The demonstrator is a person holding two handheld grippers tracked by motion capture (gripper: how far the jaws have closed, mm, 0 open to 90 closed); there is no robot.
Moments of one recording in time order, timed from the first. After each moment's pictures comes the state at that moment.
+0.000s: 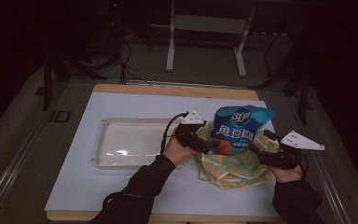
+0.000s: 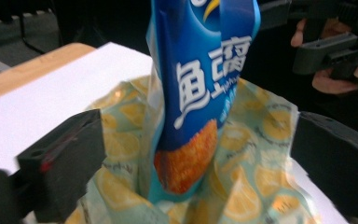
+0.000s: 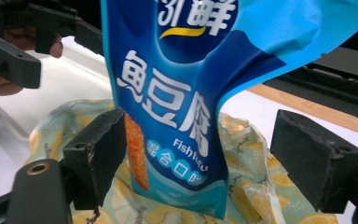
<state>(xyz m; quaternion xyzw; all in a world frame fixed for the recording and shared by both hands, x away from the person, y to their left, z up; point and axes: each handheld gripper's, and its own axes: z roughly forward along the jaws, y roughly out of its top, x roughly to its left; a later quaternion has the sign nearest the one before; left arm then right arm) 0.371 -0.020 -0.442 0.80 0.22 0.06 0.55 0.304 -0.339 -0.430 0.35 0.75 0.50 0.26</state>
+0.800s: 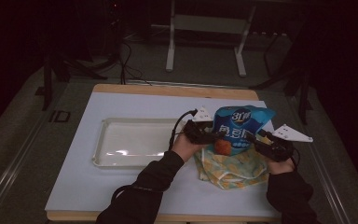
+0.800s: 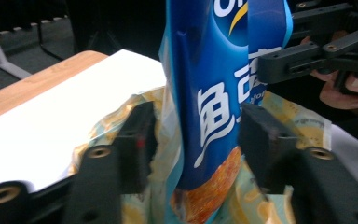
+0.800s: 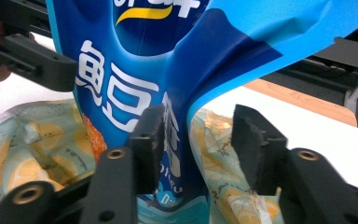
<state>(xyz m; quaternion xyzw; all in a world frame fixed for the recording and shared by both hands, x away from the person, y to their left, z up) 0.384 -0.047 -0.445 0.80 0.23 0.09 0.54 0.329 -0.329 -0.440 0.37 0.75 0.48 0.27</state>
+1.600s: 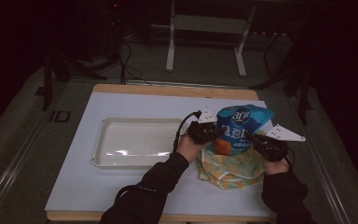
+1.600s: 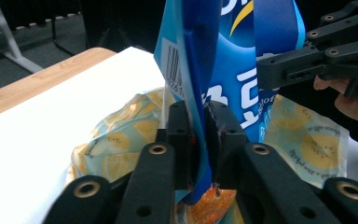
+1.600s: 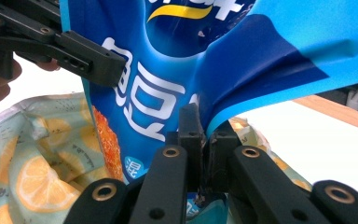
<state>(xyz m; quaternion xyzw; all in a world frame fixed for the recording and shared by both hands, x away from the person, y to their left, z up) 0.382 -0.059 -0.446 0.80 0.25 0.11 0.54 0.329 -0.314 -0.441 0.36 0.76 0.46 0.27</state>
